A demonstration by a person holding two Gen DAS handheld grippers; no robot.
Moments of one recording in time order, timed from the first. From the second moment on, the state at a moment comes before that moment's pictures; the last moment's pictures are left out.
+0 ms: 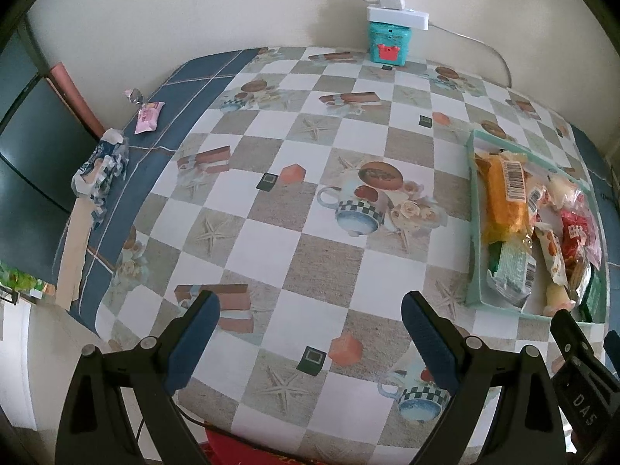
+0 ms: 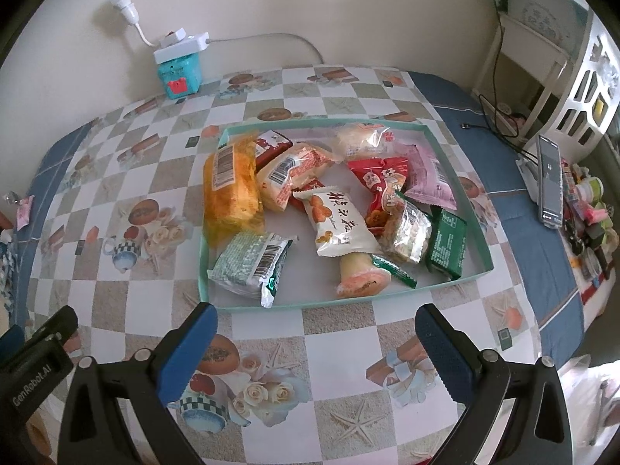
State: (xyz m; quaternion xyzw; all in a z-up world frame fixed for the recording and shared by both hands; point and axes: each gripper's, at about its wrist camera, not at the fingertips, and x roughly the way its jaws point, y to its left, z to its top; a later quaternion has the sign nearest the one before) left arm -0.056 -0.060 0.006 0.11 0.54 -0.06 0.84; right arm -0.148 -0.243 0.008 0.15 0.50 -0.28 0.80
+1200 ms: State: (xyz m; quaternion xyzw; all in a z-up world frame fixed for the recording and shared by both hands) left arm -0.056 -0.059 0.001 0.11 0.54 -0.06 0.83; right arm -0.145 -0.241 0.004 0.14 0.51 -0.27 0.80
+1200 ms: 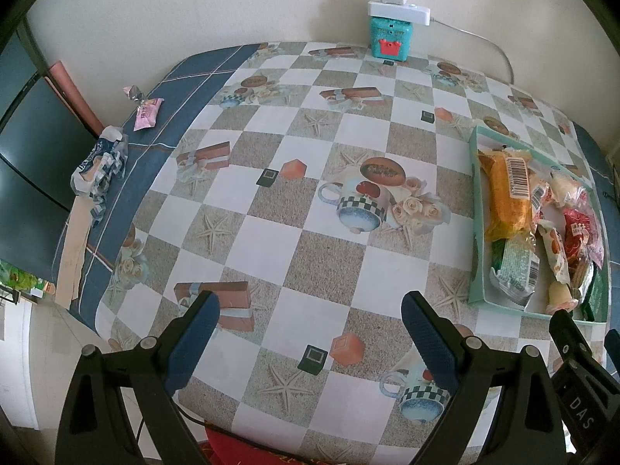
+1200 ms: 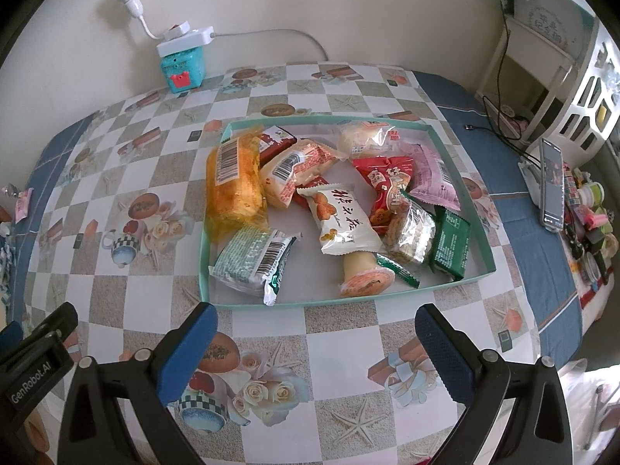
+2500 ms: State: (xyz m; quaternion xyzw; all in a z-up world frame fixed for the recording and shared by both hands) left arm -0.055 -0.063 0.001 0.10 0.55 -0.08 0.83; right arm -0.145 -0.242 0.003 0.14 0.51 -0.27 0.80
